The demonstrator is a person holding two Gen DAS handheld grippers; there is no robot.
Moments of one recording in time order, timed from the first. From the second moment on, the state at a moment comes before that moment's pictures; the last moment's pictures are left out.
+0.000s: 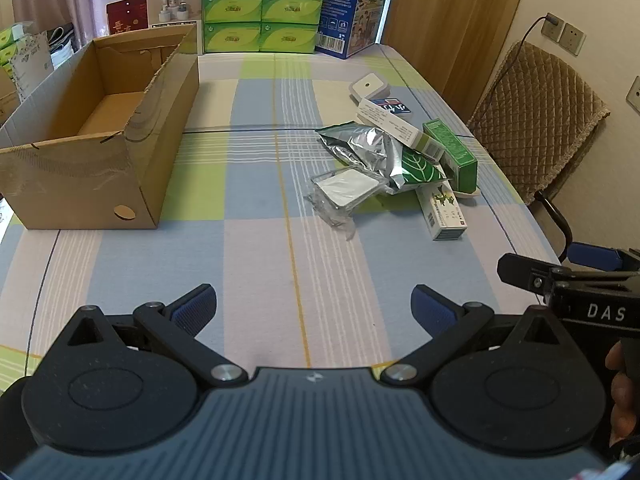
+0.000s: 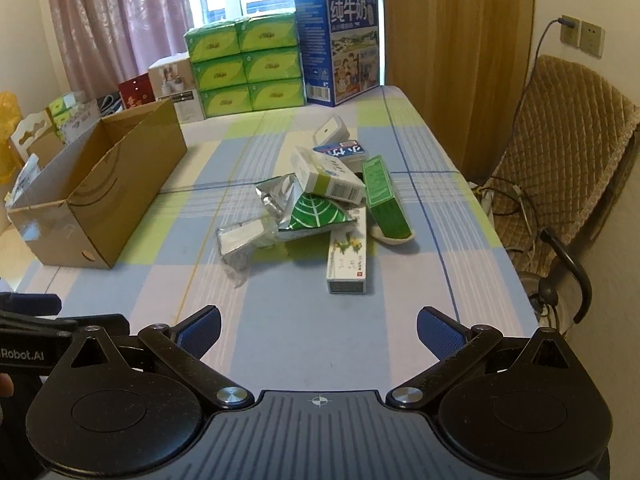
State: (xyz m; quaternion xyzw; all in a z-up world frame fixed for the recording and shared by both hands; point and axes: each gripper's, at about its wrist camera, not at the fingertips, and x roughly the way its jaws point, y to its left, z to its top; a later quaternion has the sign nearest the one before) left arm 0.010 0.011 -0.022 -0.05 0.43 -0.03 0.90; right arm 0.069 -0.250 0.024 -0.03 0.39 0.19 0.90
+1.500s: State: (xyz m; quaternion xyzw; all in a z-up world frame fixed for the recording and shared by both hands) left arm 0.069 0.018 -0.040 0.00 0.43 -0.09 0.90; right arm 0.115 -0.246 -0.005 0.00 0.42 0.19 0.89
